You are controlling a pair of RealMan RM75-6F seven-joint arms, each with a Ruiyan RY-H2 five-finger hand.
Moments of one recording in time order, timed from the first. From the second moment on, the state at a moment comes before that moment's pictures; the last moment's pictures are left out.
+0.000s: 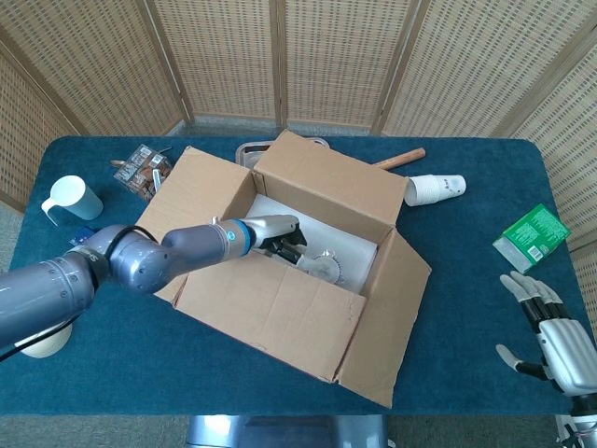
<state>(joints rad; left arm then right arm) -1.68 -1.02 -0.06 -1.50 0.44 -0.14 -0.38 0.08 -0.88 -0.02 -1.80 -1.65 1.46 0.28</state>
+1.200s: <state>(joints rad) -1.21 -0.99 -0.70 -1.48 0.38 -0.75 -0.28 0.08 -0.88 -0.03 -1.80 -1.66 1.46 0.26</state>
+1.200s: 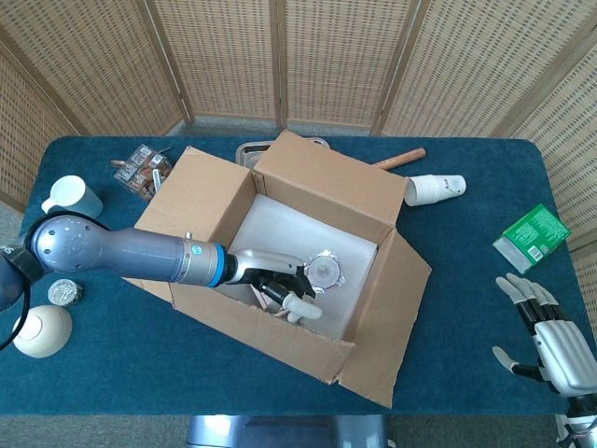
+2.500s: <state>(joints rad) -1.03 -1.08 -0.67 -1.59 0.47 -0.86 -0.18 0.07 -0.89 -0.04 -1.80 -1.67 1.47 0.25</state>
